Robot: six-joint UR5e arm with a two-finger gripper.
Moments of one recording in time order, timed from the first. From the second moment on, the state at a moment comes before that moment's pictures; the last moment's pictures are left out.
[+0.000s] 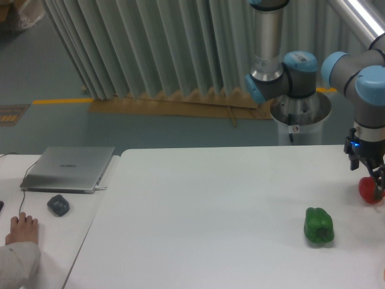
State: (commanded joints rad) arm 2.57 -1.77 -1.73 -1.23 1.64 1.39
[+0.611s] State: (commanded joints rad) arm 2.63 -1.79 -1.76 -1.14 1.59 0.60
